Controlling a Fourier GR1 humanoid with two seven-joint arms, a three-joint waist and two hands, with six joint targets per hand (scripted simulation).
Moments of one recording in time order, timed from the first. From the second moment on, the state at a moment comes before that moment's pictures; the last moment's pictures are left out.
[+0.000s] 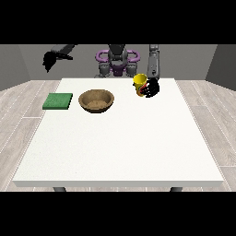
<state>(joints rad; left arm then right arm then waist) -0.43 0.13 0.14 -0.67 -0.21 0.40 -0.79 -0.17 -0.31 -0.28 -1.35 -0.22 0.34 -0.23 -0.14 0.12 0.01</state>
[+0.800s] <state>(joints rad) -0.70 0.32 -0.06 -0.71 -0.60 0.46 -0.19 -0.17 -0.34 -0.32 -1.15 -0.22 0.40 -0.28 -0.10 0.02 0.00</state>
